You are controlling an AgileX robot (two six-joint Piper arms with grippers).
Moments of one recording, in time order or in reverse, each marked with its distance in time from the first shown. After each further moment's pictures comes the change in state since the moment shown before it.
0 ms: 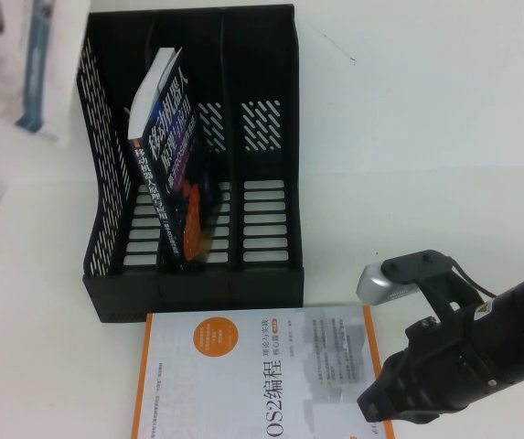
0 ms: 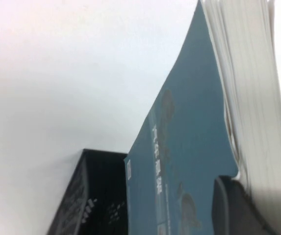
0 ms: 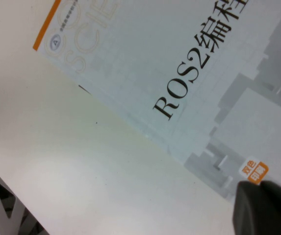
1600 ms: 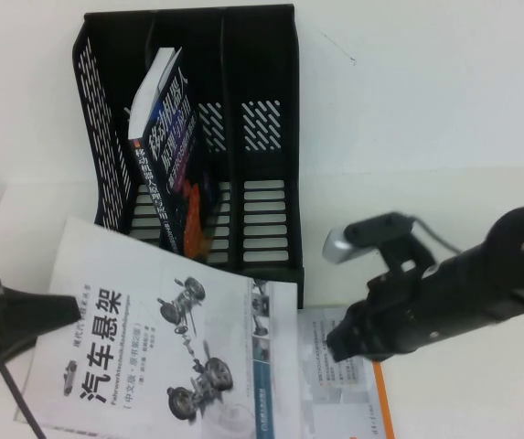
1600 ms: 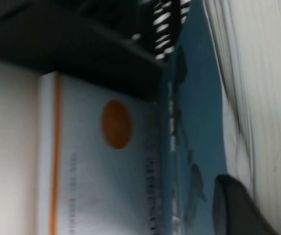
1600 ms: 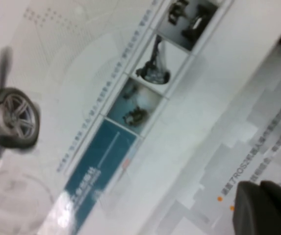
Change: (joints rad) right arm 0.000 0.193 -0.127 0.055 -0.207 -0.133; left arm 0.000 -0.006 1.302 -0.410 0.028 0.674
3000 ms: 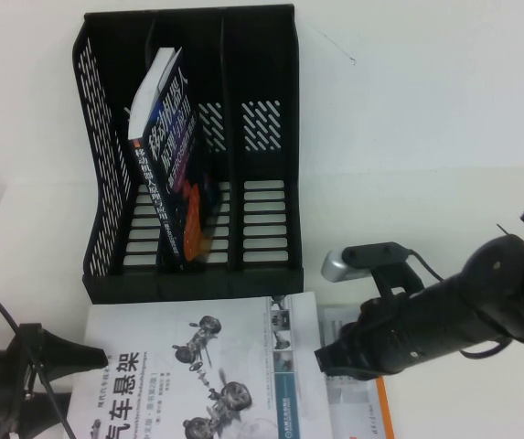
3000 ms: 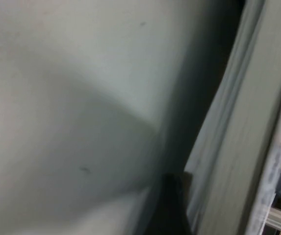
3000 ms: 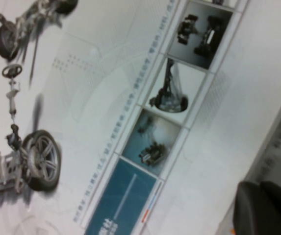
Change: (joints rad) right arm 0.002 0.121 0.030 0.218 -0.072 -0.099; left arm 0.000 0.531 -0.001 -0.048 -0.123 0.068
